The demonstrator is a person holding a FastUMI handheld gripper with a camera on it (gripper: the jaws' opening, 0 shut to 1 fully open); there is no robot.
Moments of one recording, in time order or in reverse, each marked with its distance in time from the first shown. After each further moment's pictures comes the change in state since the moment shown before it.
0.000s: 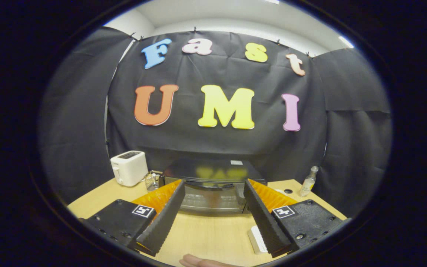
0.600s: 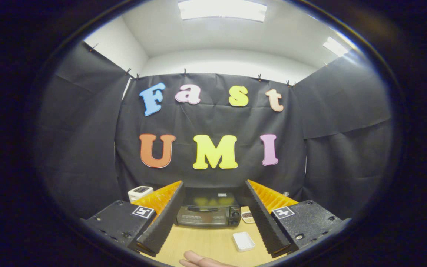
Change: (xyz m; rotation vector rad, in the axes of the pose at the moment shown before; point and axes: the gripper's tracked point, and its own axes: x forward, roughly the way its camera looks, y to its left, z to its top) arm -0.184 -0.025 0.114 0.060 -0.226 0.009
